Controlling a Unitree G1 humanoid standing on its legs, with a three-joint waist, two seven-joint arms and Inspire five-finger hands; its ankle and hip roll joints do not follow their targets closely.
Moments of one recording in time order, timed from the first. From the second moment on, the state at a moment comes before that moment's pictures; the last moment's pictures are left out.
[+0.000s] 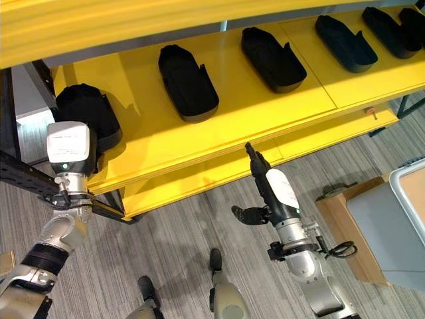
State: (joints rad) left arm -0.48 0.66 -0.28 0.45 0.91 0.21 0.61; right arm 0.07 -0.60 0.16 -0.20 -0.27 -0.18 -0.19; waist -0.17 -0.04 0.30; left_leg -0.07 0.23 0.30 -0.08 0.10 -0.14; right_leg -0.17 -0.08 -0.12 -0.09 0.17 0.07
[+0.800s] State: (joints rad) left arm -0.56 0.69 -0.38 0.60 0.91 0.17 0.53; right arm 0.08 -0.63 0.18 -0.20 -0.27 -0.21 -0.19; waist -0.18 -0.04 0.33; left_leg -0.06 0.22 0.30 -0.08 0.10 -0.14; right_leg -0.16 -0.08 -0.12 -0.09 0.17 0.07
